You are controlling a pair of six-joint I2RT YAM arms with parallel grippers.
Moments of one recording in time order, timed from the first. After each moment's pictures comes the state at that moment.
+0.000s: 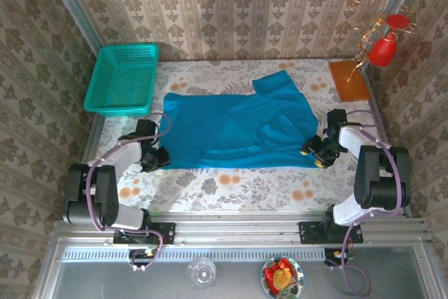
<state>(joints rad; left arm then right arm) -0.12 1.40 0.66 -0.59 0.15 -0.43 -0.16 1.54 0.79 -0.69 -0.27 0.54</state>
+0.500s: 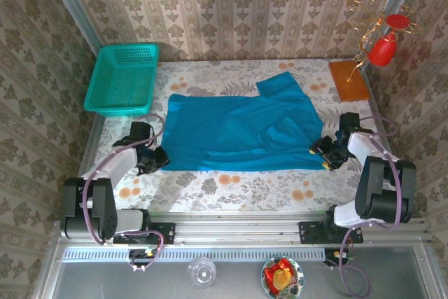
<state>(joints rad) -0.12 1.27 0.67 -0.63 0.23 -0.48 -0.19 1.40 0.76 -0.70 -0.29 0.58</state>
